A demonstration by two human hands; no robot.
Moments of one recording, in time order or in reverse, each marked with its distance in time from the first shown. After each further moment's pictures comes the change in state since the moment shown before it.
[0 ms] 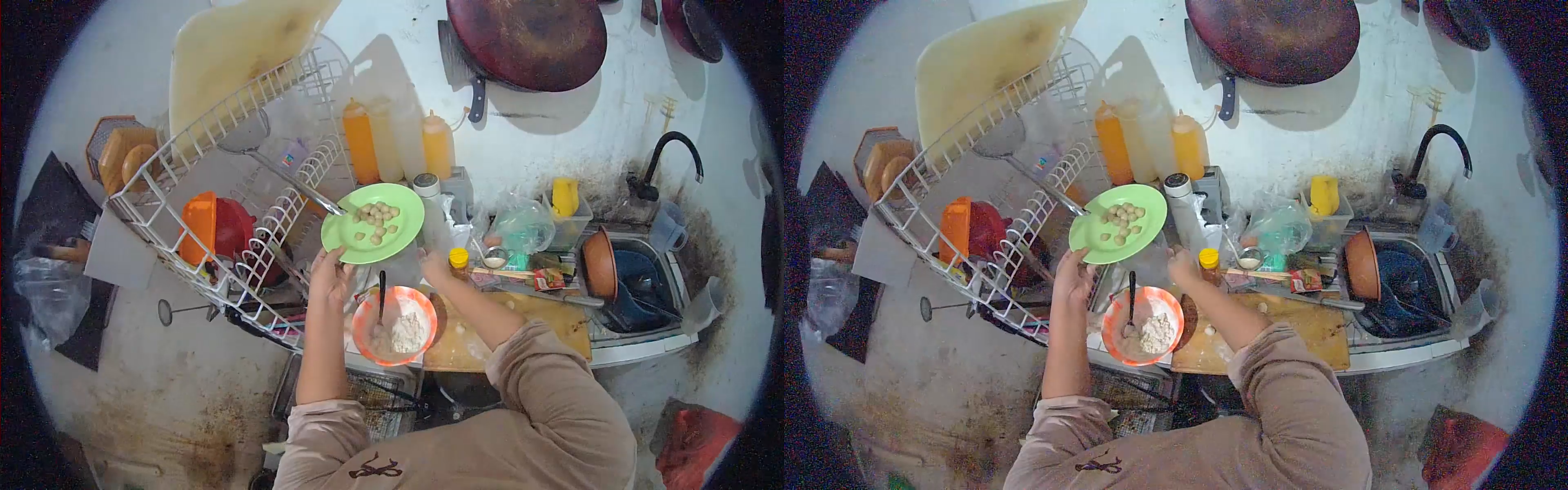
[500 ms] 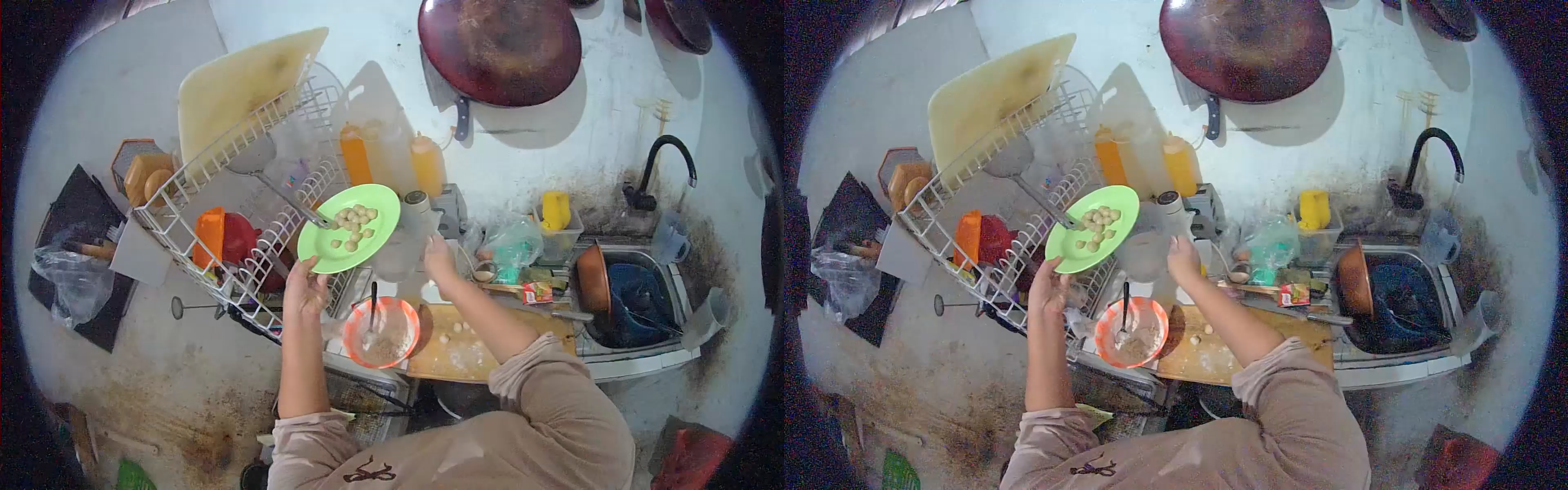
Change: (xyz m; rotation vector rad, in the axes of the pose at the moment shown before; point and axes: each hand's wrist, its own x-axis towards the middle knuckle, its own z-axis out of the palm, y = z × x) left_hand -0.044 0.033 0.029 0.052 0.055 0.077; right_hand 0.027 -0.006 -0.045 0.413 0.144 -0.160
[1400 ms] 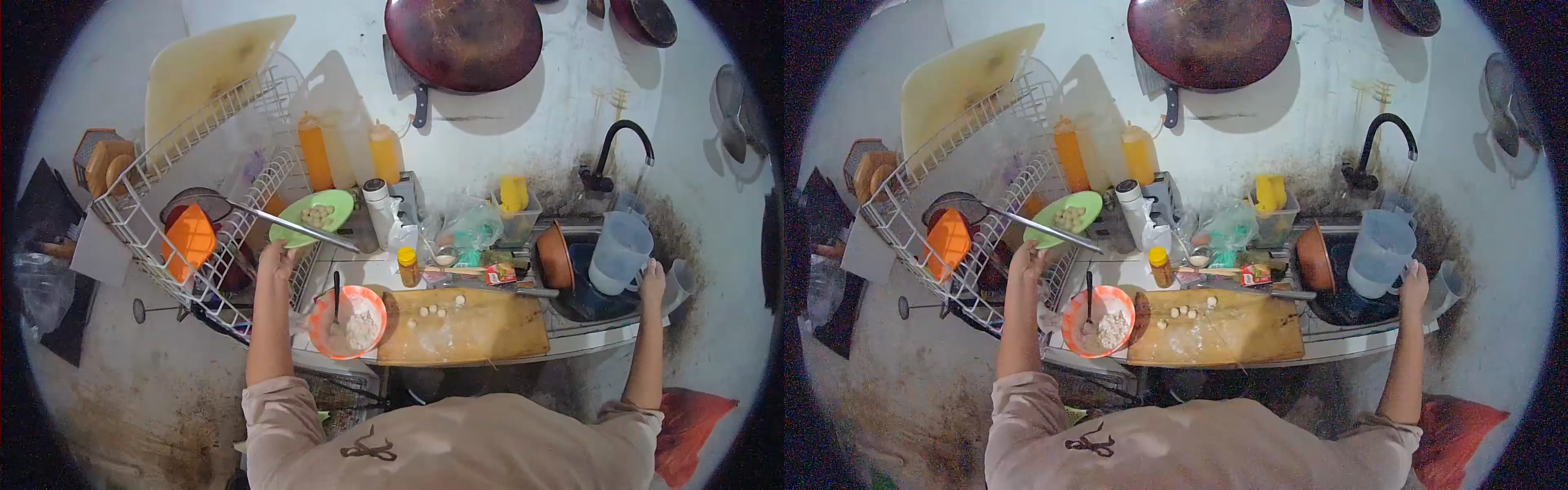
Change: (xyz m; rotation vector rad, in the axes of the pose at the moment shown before) left_hand 0.119 -0.035 -0.059 0.020 0.030 -0.210; right_hand -0.157 -0.065 -0.542 -0.738 0.781 0.113
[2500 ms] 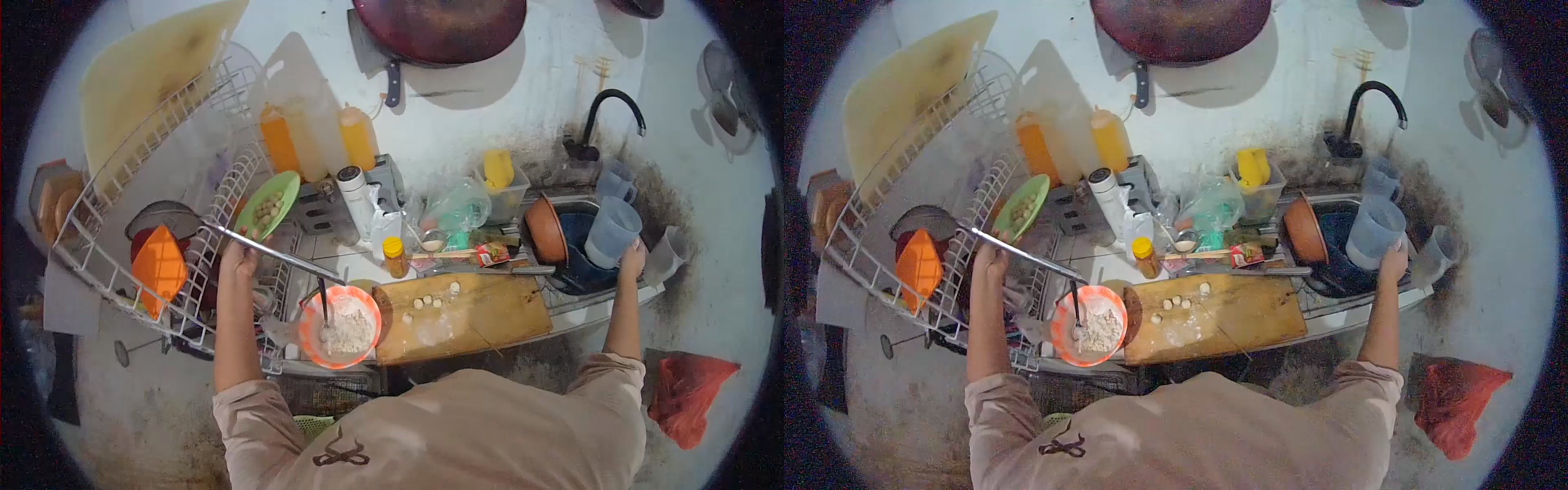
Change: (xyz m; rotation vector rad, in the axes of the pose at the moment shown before) left_hand 0.020 0.030 0.016 -0.087 0.083 -0.019; right_hand -0.015 0.021 0.052 -0.307 0.240 0.326
